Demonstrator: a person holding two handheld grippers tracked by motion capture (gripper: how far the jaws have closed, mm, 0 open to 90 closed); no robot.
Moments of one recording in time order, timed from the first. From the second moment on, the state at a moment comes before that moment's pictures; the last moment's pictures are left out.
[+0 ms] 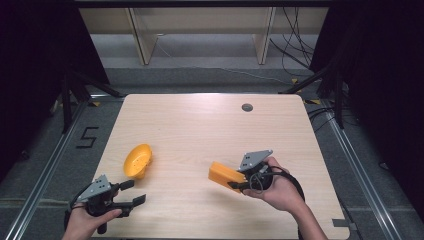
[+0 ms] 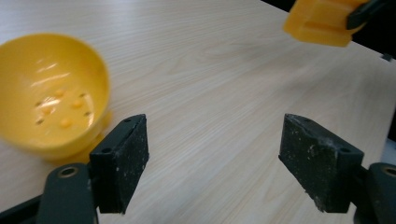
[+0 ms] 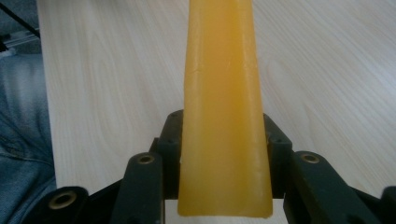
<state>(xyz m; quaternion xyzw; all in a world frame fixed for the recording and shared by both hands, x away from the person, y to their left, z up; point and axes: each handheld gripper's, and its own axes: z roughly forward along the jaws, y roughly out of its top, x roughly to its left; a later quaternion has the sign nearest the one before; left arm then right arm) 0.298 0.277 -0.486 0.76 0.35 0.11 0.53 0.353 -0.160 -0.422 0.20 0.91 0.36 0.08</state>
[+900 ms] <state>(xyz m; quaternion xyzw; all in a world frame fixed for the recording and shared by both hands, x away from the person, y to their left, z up) 0.317 0.181 -0.465 0.83 0.16 0.04 0.53 0.333 -0.121 -0.420 0.08 0.93 0.35 0.05</state>
